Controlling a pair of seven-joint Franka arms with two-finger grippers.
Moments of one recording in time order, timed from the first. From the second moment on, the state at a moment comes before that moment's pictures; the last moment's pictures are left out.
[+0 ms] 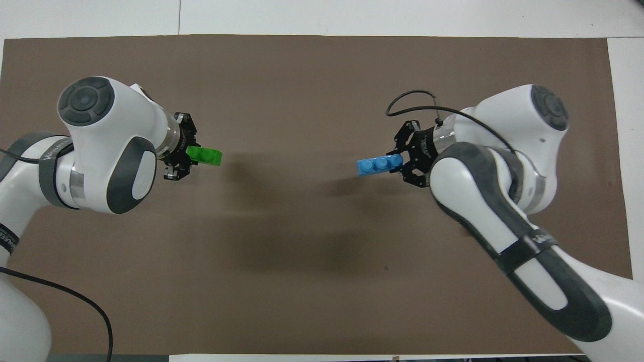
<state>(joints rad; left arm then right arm) -0.24 0.22 -0.01 -1.88 -0.02 2.12 -1.58 0.03 0.23 0.20 -1.89 0.46 2.14 1.36</state>
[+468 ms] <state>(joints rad) -0.07 0.22 -0.01 -1.93 -0.02 2.20 -1.29 -0.25 0.29 0.20 -1.90 0.41 2.09 1.02</state>
